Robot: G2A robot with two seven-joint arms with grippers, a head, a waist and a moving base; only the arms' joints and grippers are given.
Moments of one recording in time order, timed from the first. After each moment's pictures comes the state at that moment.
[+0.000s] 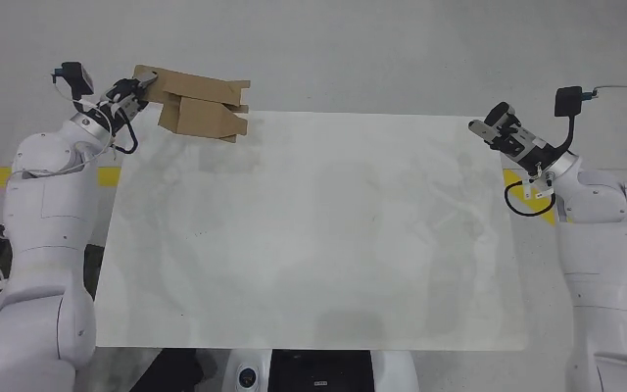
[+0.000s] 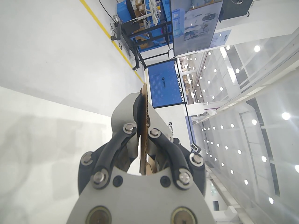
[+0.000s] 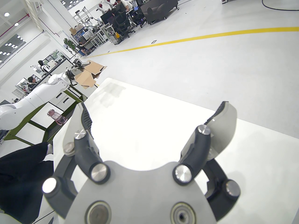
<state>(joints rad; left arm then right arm) 0.51 -1.06 -1.45 -0.66 -0.20 -0.38 -0.82 -0.86 -1.03 1.55 -1.16 -0.25 -0.84 0.65</state>
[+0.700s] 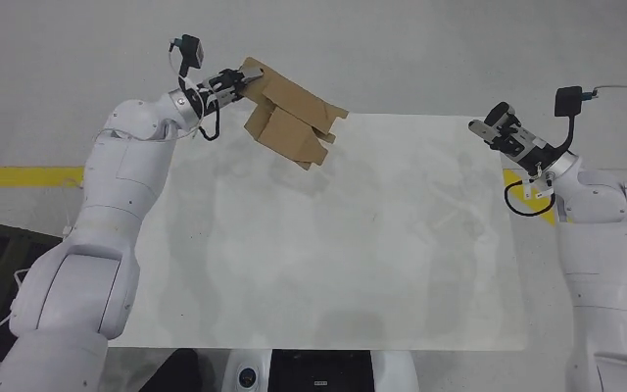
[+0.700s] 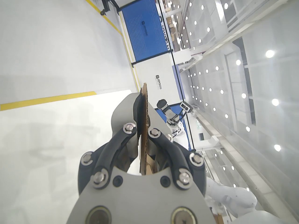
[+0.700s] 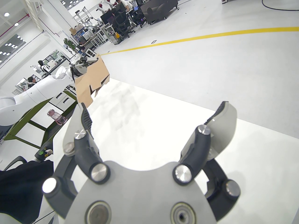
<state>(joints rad) 0.31 -1.27 -1.07 -0.51 -0.36 -0.52 -0.97 -0.86 -1.03 1.55 -1.16 -0.25 -0.84 0.65</state>
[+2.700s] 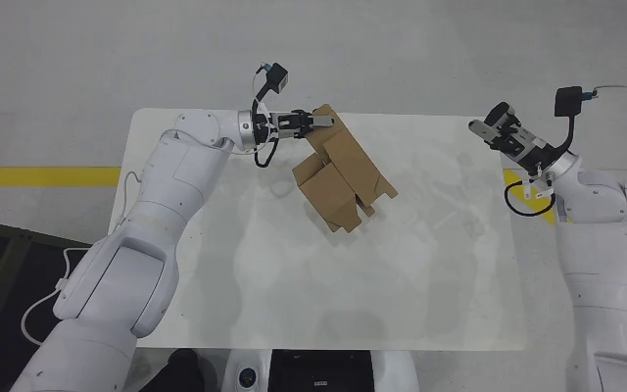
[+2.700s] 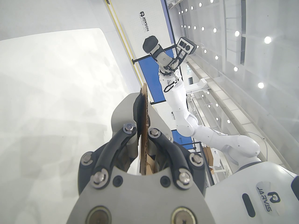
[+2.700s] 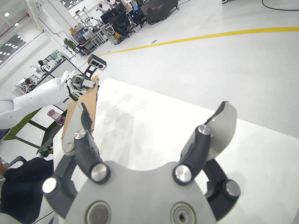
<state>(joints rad) 0.30 -1.40 -0.89 -0.48 -0.45 -0.64 -1.18 -0.86 -1.03 1.55 -1.16 -0.25 -0.84 0.65</state>
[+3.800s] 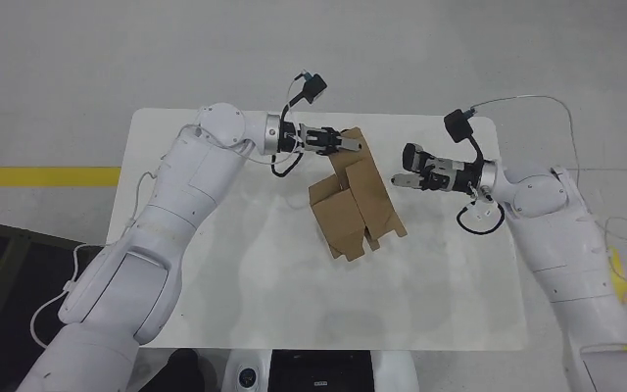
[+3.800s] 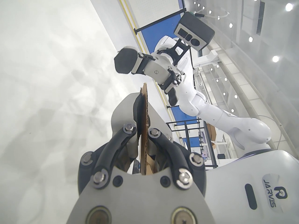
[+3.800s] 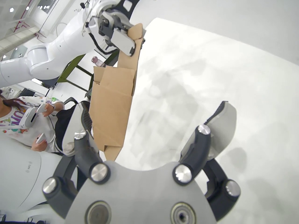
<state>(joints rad) 0.34 -1.41 -0.84 -0.72 -0.34 -0.50 -1.24 -0.77 -1.00 1.13 -1.25 0.09 -0.81 1.01</state>
